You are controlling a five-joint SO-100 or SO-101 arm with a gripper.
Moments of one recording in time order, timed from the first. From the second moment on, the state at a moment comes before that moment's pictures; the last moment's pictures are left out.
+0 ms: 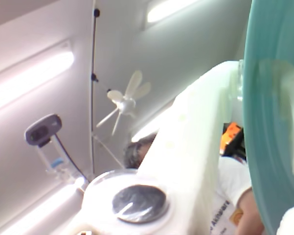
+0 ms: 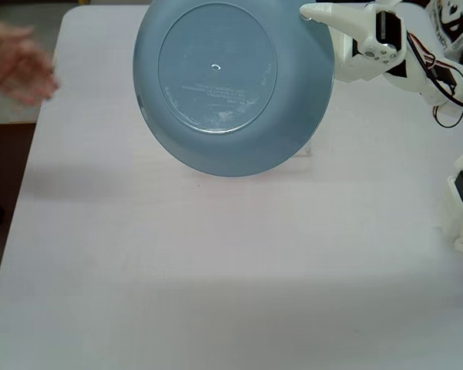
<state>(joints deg) -11.3 116.1 80.0 -10.7 -25.0</state>
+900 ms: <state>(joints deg) -11.3 116.1 84.6 -14.9 -28.2</state>
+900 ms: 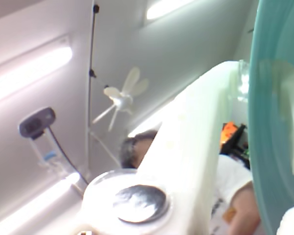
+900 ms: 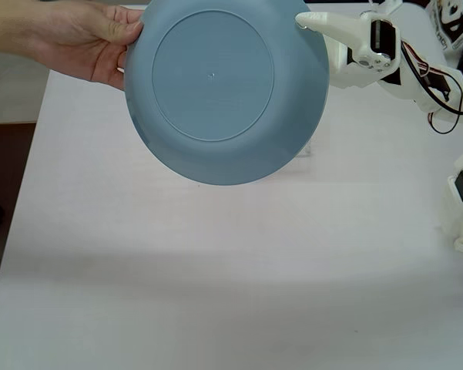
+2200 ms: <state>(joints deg) 29.0 122.4 84.9 41.4 -26.5</state>
